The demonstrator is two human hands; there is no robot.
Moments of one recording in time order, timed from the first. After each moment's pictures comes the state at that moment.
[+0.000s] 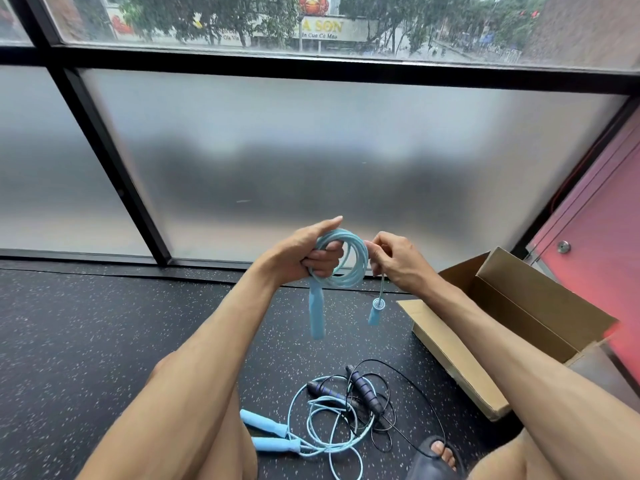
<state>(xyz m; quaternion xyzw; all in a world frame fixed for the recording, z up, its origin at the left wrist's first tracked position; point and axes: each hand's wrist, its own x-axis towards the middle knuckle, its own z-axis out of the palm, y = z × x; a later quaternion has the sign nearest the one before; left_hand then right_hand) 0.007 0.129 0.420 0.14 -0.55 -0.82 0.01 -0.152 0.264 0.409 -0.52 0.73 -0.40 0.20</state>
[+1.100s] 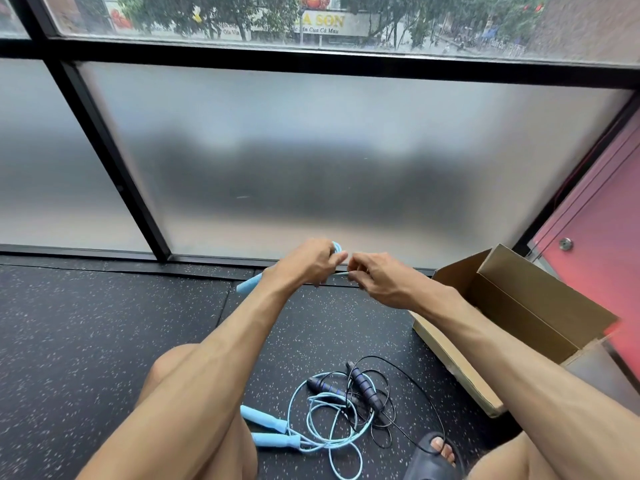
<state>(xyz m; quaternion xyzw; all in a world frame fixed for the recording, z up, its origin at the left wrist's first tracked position) -0.008 0.130 0.386 0.30 -0.91 -0.27 0.05 -0.127 0.266 0.408 -0.64 0.74 -0.14 0.17</state>
